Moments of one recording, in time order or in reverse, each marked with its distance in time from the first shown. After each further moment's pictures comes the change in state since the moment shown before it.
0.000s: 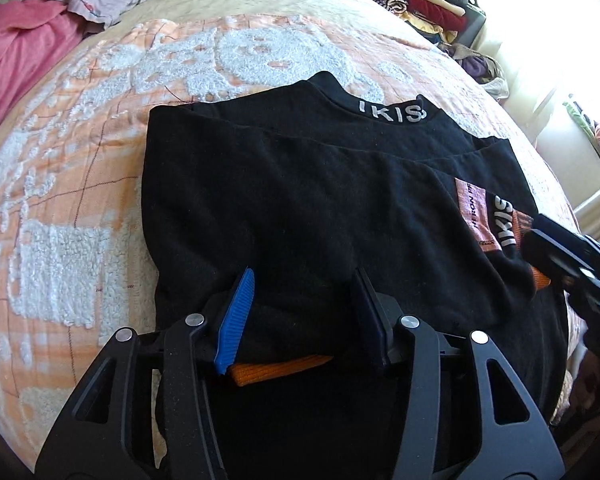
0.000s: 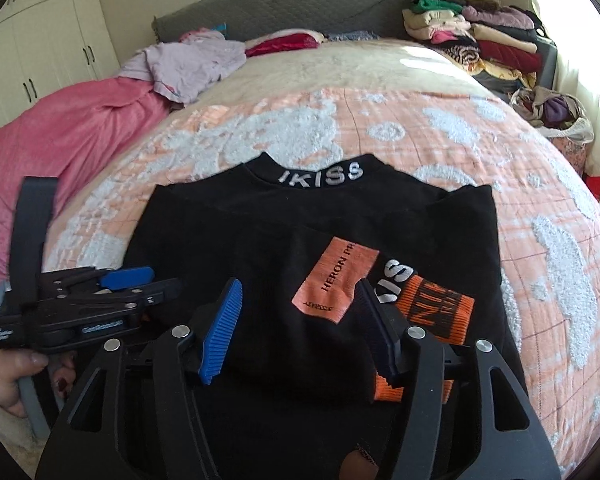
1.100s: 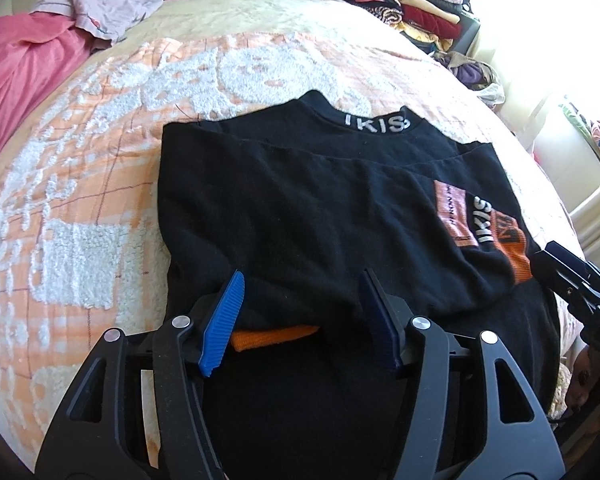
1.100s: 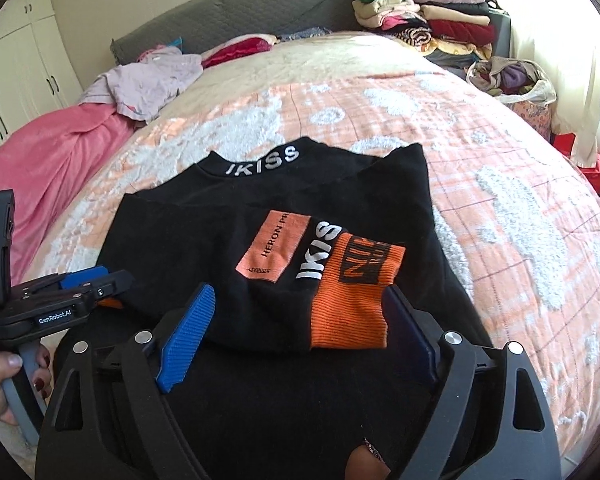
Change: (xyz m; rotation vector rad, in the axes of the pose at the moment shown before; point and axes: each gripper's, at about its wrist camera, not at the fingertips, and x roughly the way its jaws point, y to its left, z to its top) left arm -0.033 -0.008 -0.010 0.008 -0.056 0.010; right arm -0.046 -0.033 -0.030 0.136 -0.060 -0.055
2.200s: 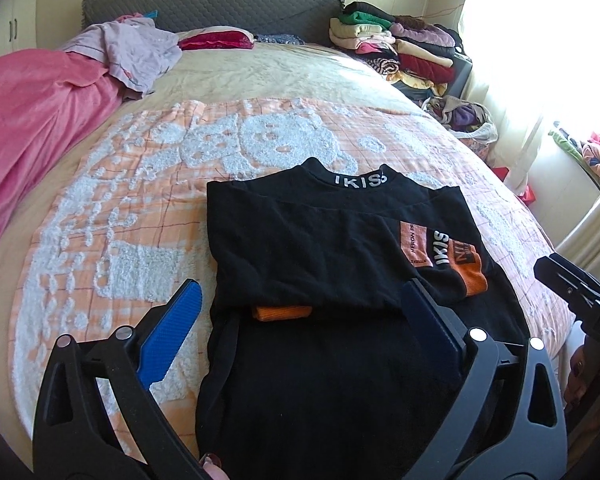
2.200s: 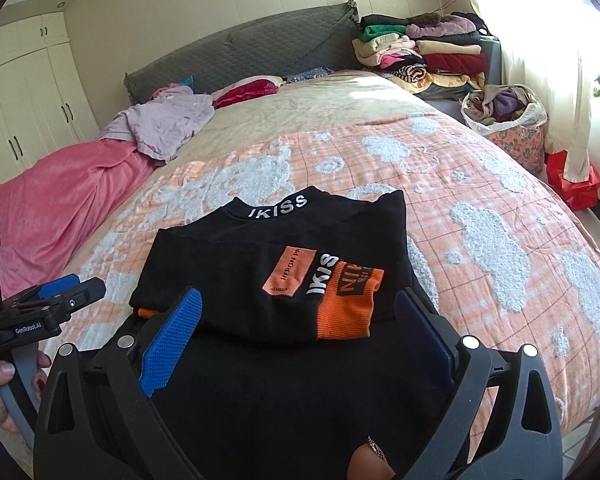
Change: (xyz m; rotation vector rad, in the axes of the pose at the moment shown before) left arm -0.086 -0.012 -0.015 0.000 -0.185 0.039; right arm -0.075 0.004 -0.004 0.008 -0.134 0.018
